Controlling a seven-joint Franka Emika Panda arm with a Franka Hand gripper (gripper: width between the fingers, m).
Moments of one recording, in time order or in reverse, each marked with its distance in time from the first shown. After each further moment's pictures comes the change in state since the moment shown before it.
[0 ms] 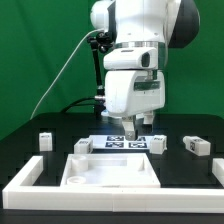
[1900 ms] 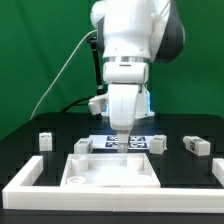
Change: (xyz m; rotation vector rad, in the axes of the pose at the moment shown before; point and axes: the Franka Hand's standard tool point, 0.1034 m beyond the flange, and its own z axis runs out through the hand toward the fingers) arm -0.043 -0.012 0.031 -0.021 -0.027 -0.393
